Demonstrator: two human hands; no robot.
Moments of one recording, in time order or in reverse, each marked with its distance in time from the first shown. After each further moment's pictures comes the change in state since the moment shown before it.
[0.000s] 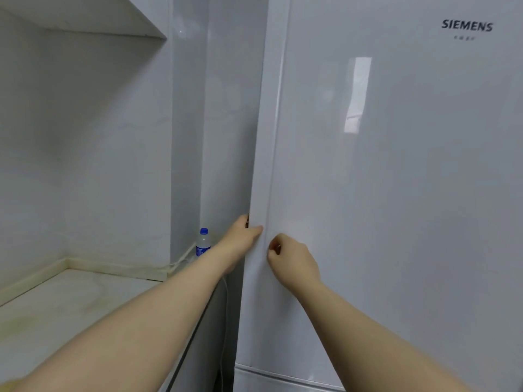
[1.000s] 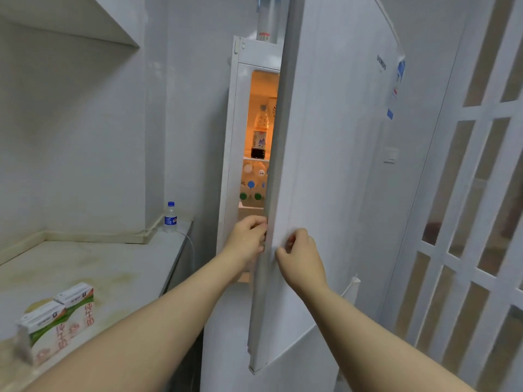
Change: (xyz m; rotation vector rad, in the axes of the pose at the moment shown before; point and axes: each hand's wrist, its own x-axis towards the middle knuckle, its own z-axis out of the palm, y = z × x) left_hand -0.293 0.045 0.042 -0.195 -0.164 0.046; right_hand -0.298 -0.024 -0.088 0.104 0.266 0.221
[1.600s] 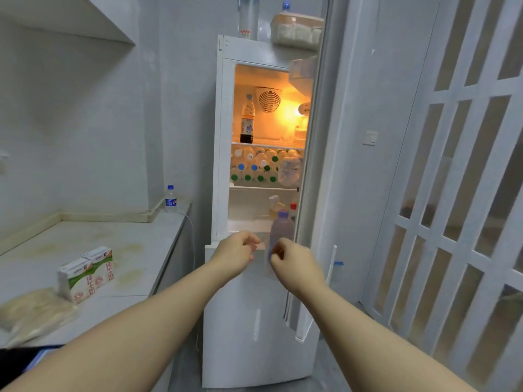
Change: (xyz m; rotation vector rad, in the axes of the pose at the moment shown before) left_hand -0.135 -0.016 0.023 0.450 -0.043 -0.057; right_hand -0.136 0.021 -0.068 -0.220 -0.178 -0.052
